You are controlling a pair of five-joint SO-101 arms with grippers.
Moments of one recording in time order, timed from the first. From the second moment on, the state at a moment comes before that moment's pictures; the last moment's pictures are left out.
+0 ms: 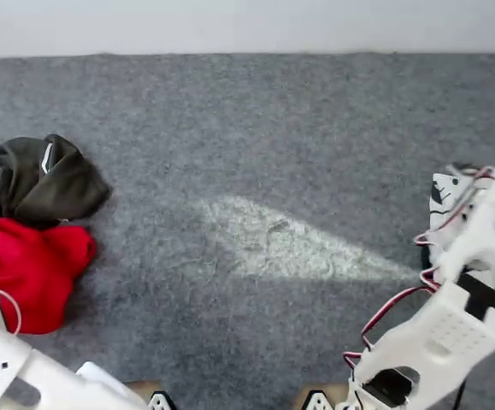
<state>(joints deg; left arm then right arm) -63.1 -54.0 36.4 95.0 -31.0 31.4 22.1 -3.0 91.1 30.6</state>
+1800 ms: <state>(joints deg) -45.3 -5.8 42.2 67.0 -44.9 28.5 -28.7 31.9 100.5 23.5</state>
